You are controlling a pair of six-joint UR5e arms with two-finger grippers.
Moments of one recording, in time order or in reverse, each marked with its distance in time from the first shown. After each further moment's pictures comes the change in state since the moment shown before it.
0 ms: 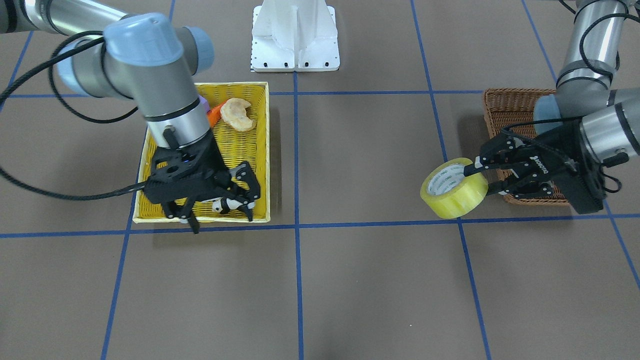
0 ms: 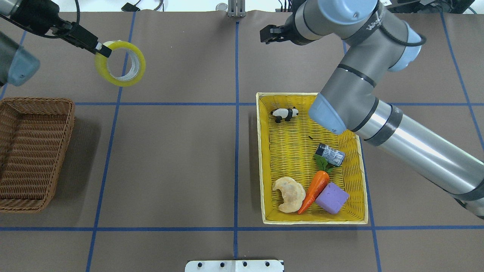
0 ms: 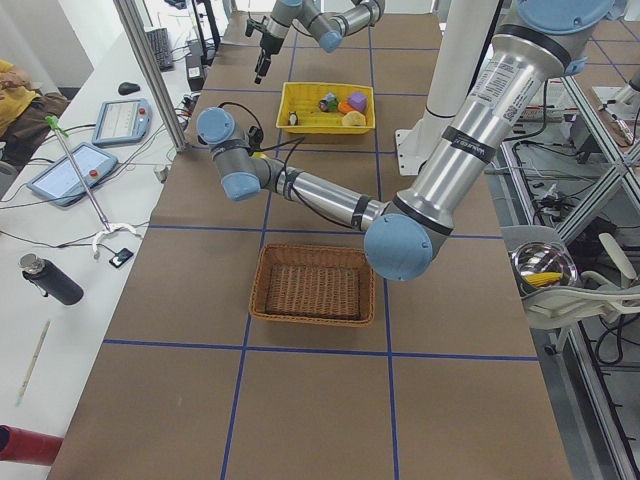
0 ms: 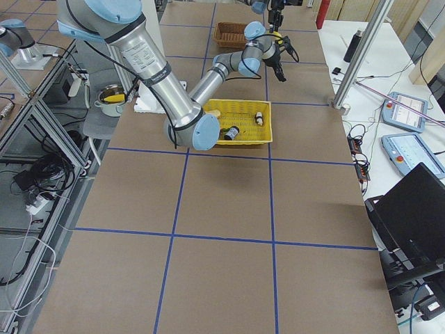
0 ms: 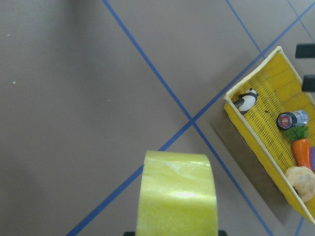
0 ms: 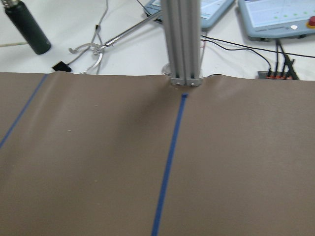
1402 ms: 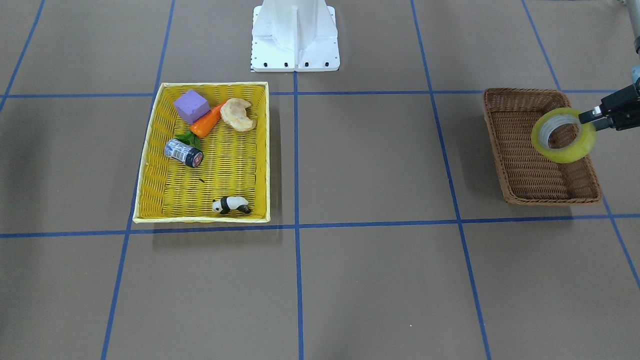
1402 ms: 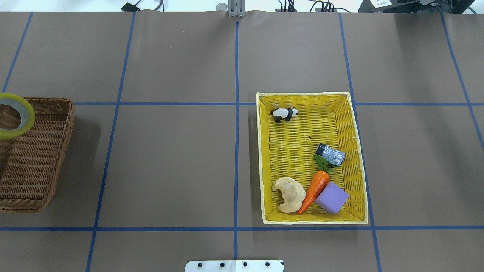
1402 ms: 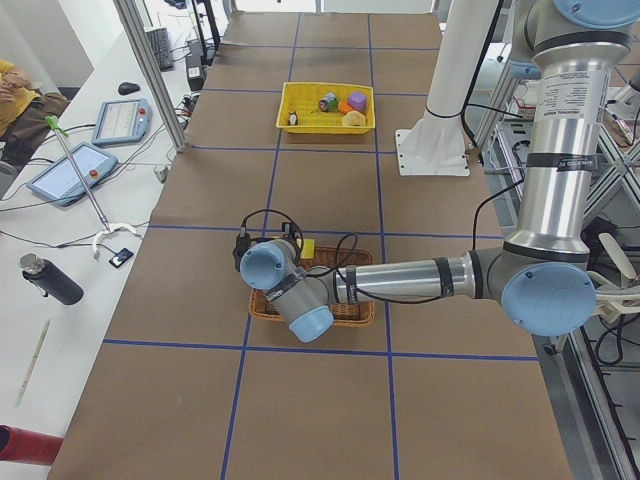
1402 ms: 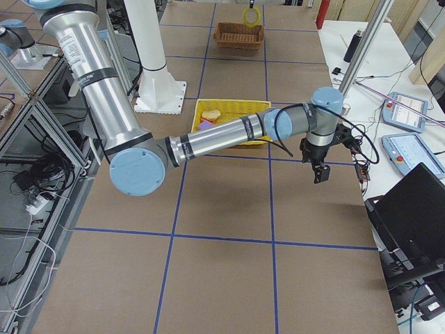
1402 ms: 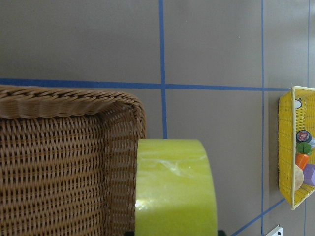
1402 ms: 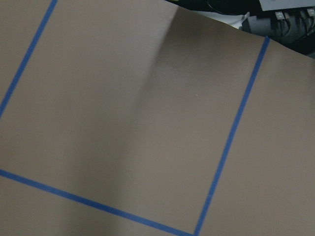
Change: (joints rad) left arm -0.216 0.441 0.056 -0.232 -0.242 -0.116; right arm 0.681 -0.414 -0.110 -0.295 0.423 -1.177
